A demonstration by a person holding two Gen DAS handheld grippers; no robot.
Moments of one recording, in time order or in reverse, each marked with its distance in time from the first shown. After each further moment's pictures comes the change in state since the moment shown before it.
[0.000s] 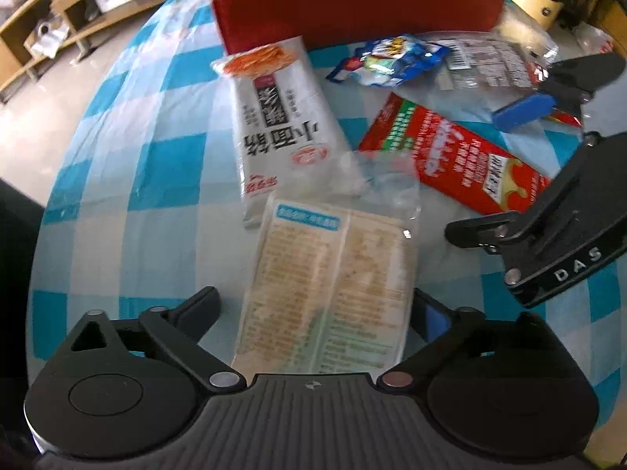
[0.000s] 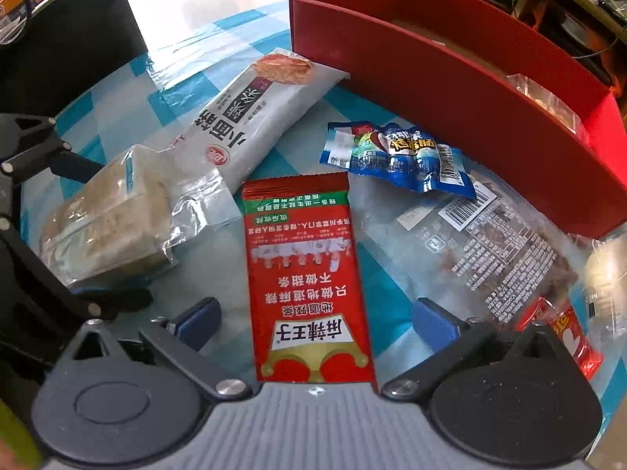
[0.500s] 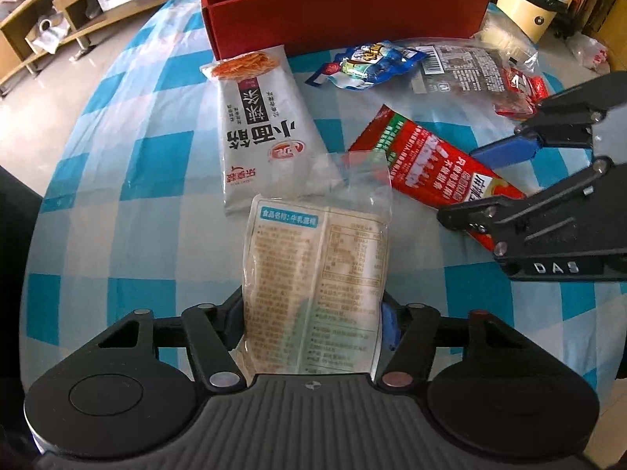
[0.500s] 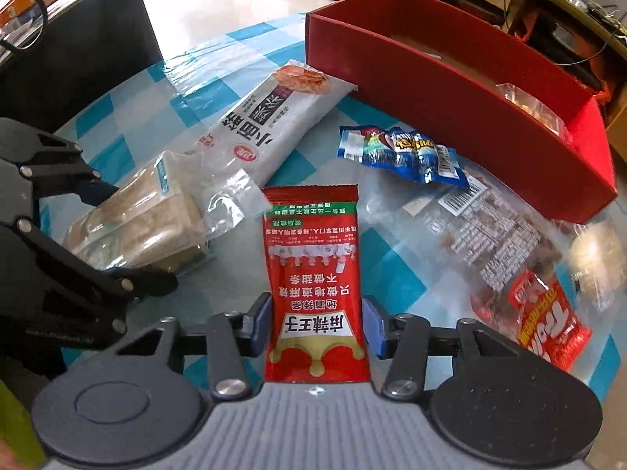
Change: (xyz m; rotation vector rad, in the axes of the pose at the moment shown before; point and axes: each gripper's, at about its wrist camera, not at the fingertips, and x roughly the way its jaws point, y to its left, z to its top) left arm -0.019 -0.017 -0.010 -0.016 -0.019 -0.022; right arm -0.029 0.016 -0.023 0.004 -0.045 -0.026
